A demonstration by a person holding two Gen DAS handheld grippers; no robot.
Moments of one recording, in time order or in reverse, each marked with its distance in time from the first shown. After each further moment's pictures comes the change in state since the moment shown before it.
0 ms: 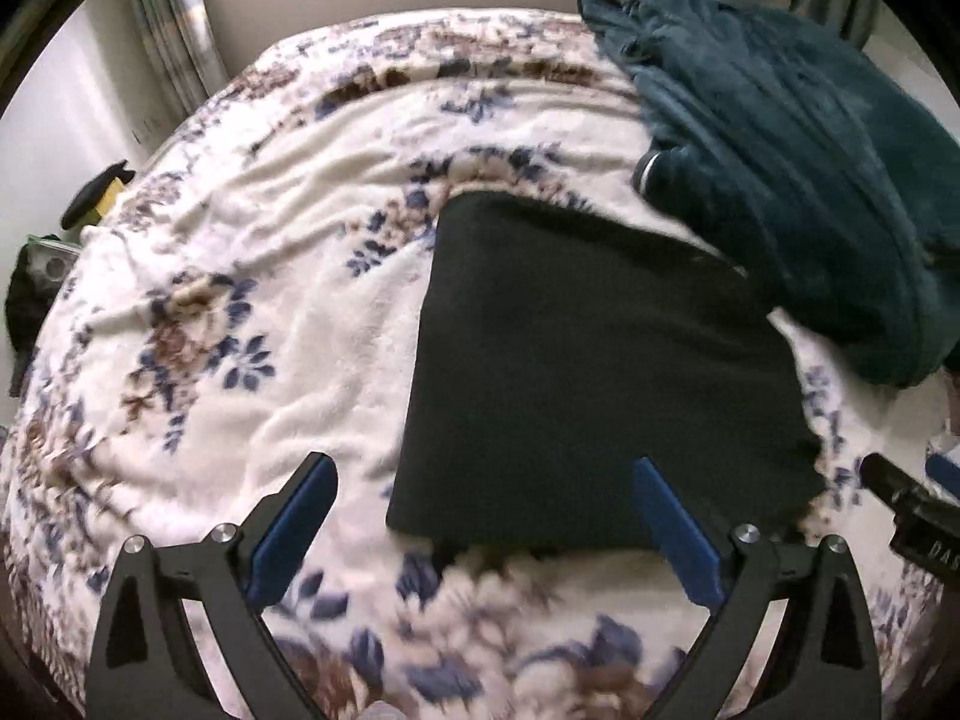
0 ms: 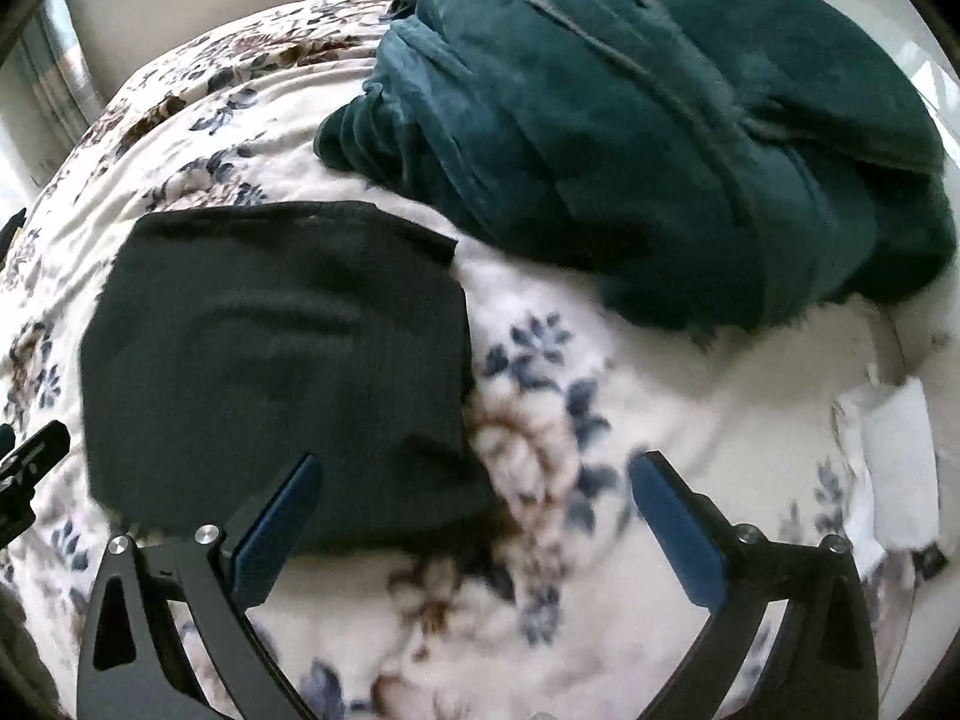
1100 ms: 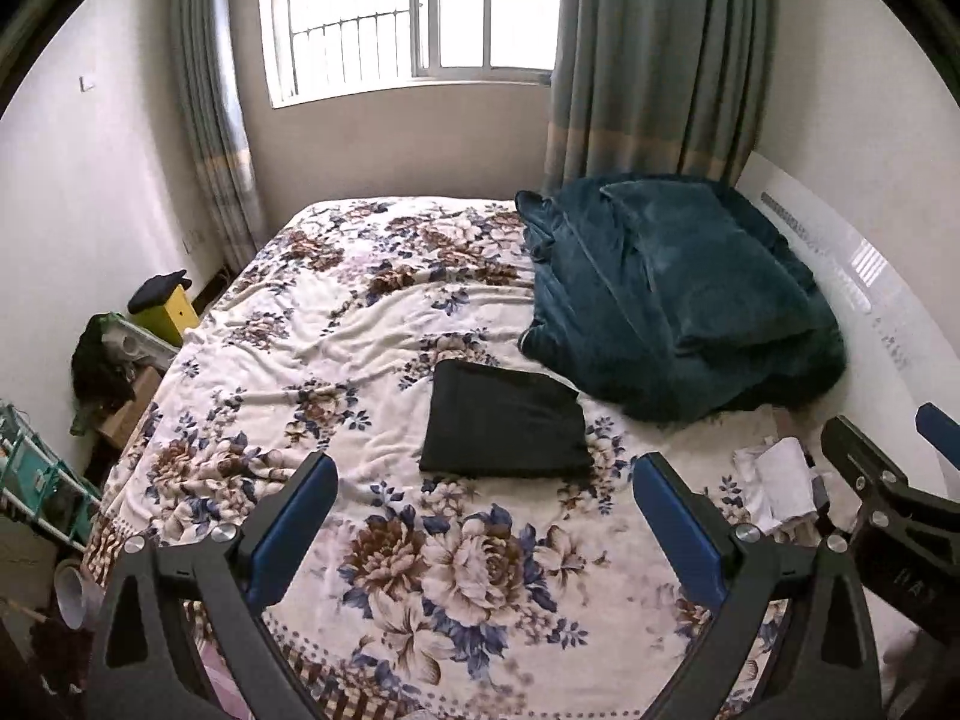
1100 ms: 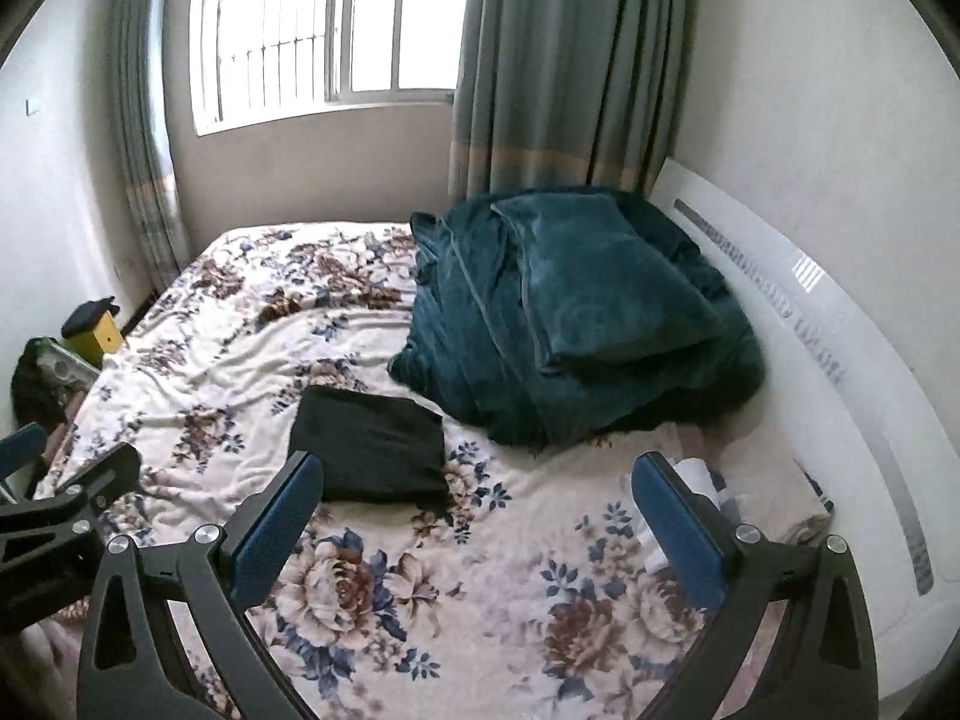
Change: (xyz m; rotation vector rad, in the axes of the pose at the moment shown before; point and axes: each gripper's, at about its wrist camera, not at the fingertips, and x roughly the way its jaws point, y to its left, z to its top) left arm -0.460 -0.031 -0.087 0.022 -0.305 -0.048; right arm -0.565 -0.060 -0.136 -0.053 -0.458 0.001
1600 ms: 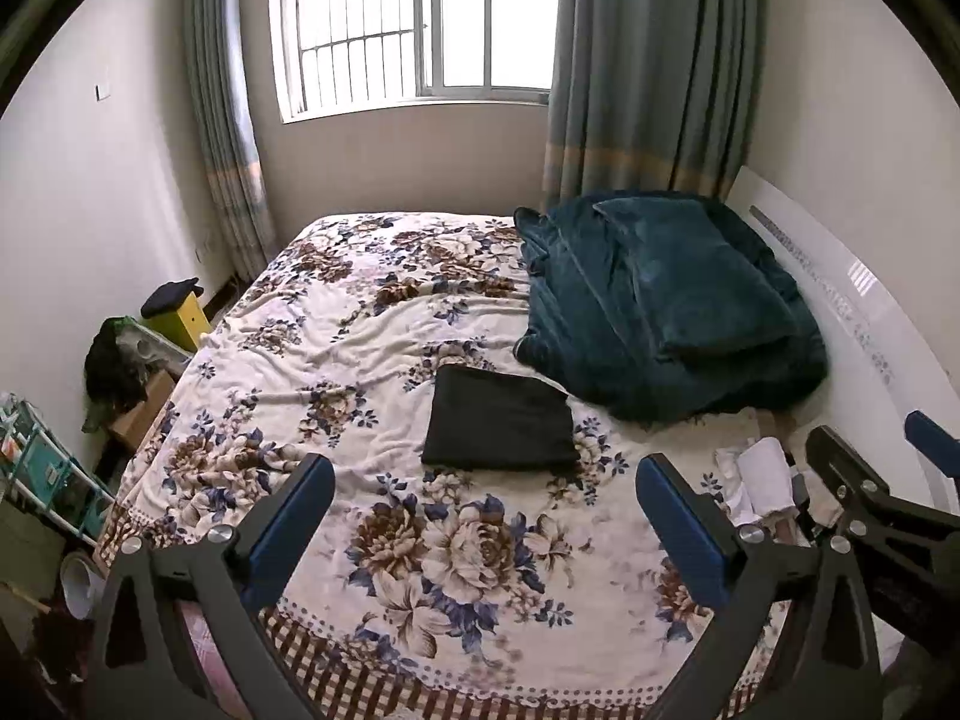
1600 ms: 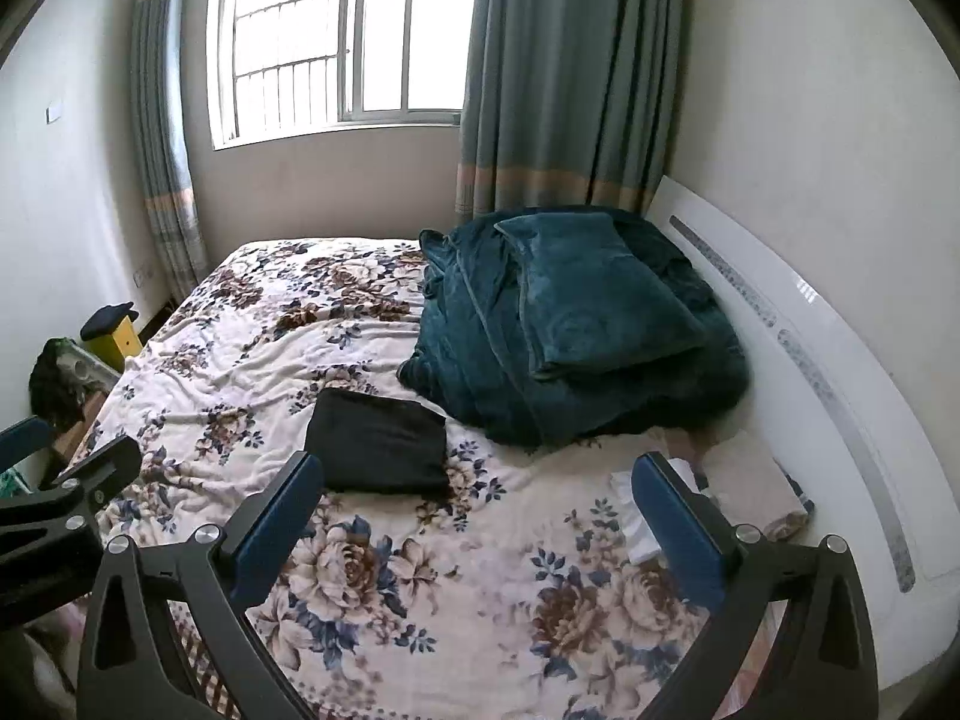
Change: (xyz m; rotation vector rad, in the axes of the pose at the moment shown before) left arm -0.062 -0.012 -0.015 -0.005 -0.025 0.004; right arm -0.086 -0.028 -0.012 -0.002 -0.023 0.021
